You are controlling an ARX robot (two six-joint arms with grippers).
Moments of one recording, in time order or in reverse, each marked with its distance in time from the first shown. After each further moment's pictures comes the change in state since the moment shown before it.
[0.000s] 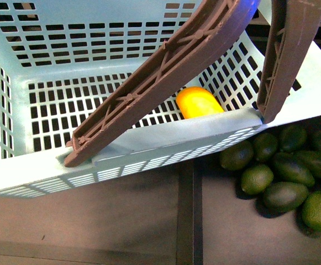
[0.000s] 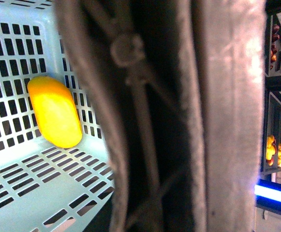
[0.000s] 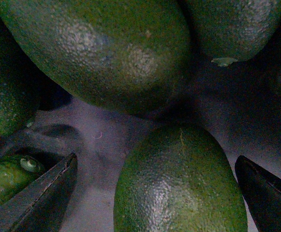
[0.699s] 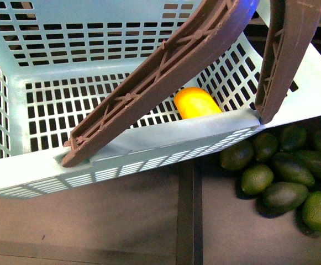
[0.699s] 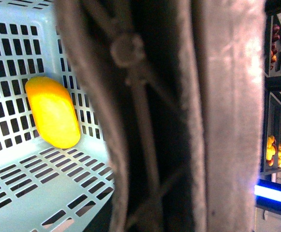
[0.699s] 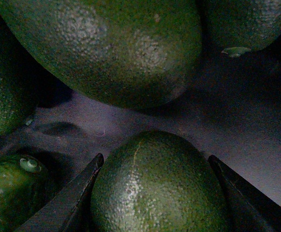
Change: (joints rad) left arm 0.000 0.000 0.000 0.000 0.000 0.000; right arm 0.004 0.010 -0.007 0.014 0.006 0.019
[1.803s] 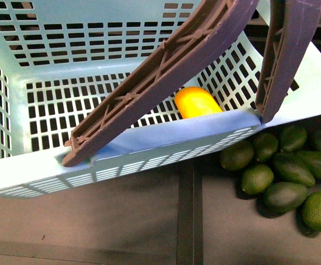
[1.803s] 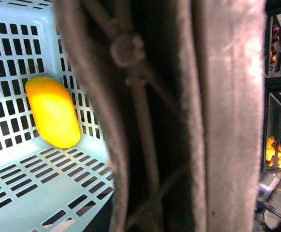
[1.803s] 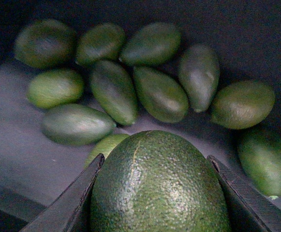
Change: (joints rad) left arm 0.000 0.000 0.000 0.000 0.000 0.000; right arm 0.037 -1.308 -0.599 -0.182 -0.300 0.037
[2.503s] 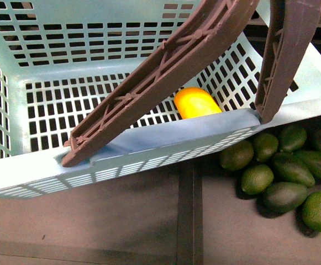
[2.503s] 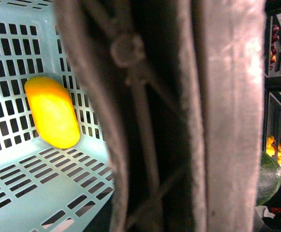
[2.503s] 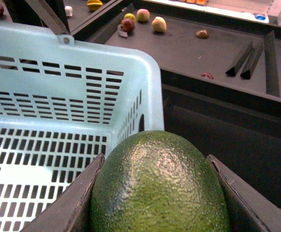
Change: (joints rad) left arm 0.000 0.000 0.000 0.000 0.000 0.000; right arm 0.759 -0.068 0.101 0.265 0.580 0.509
